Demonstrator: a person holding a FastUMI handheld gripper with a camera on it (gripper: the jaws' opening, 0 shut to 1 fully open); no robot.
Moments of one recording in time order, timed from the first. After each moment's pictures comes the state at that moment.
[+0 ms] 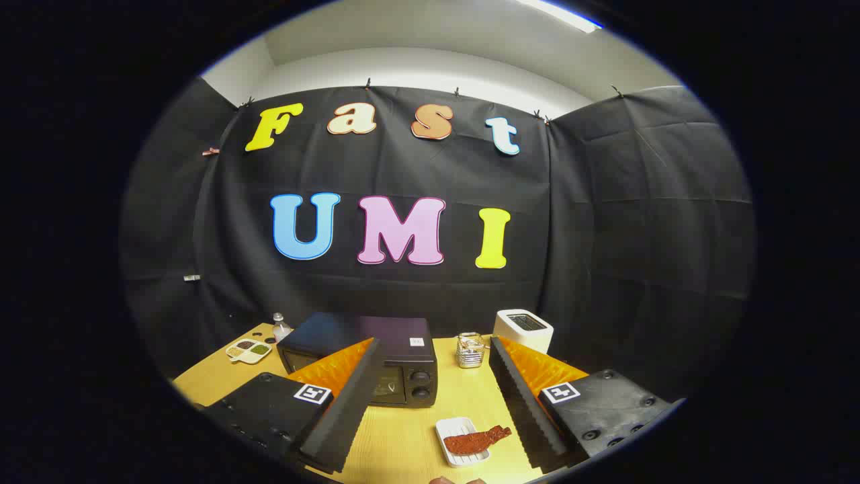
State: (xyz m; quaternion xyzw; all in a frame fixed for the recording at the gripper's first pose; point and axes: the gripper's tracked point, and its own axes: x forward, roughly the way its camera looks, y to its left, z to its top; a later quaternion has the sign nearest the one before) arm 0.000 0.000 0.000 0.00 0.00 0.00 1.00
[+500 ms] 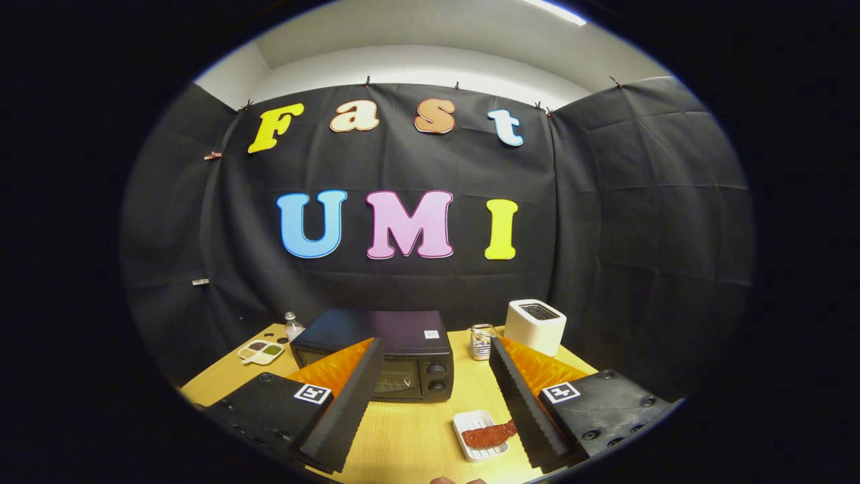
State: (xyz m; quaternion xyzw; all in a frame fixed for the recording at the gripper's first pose) arm -0.001 0.020 -0.013 0.02 0.01 0.01 1.00
